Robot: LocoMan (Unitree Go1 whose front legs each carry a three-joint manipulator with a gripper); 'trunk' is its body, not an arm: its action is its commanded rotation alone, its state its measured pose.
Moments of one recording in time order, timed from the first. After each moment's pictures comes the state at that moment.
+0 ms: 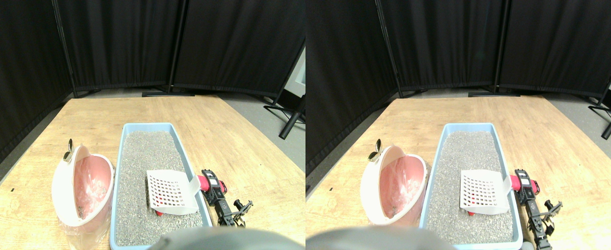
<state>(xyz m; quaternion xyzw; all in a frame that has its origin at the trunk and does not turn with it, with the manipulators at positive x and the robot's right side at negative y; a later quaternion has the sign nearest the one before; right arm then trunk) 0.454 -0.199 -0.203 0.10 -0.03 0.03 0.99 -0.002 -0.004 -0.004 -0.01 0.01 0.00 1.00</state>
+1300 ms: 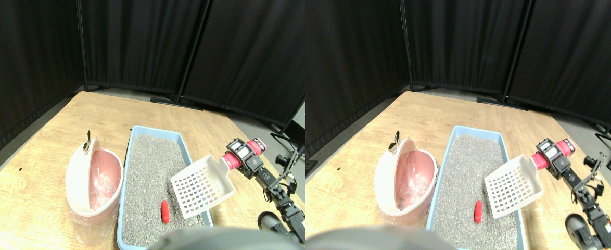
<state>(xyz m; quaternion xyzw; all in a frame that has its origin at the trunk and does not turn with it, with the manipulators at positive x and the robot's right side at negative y) 0.480 -0.205 -0.078 -0.25 -0.06 0.19 0.95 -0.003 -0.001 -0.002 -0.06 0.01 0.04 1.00</state>
